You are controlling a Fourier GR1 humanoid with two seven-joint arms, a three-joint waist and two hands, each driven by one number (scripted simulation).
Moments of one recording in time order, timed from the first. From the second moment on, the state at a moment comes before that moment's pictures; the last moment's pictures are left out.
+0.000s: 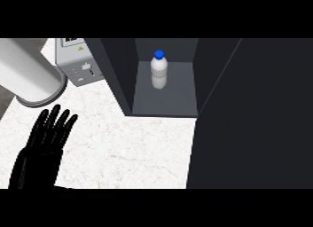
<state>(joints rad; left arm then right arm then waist) 0.13 0.47 -0.35 -1.76 0.79 0.08 -0.48 0.90 -0.41 0.56 -2.50 0.03 0.58 -0.20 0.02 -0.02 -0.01</state>
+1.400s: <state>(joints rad) 0.28 0.70 -0.15 -1.83 0.97 -0.22 -0.46 0.65 -0.41 0.63 -2.49 0.00 0.49 -0.03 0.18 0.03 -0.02</state>
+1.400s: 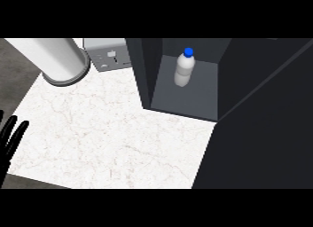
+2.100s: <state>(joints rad) 0.27 0.74 -0.12 -1.81 0.99 -0.27 -0.43 0.44 -0.48 0.60 -2.49 -0.02 0.58 0.03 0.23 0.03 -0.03</state>
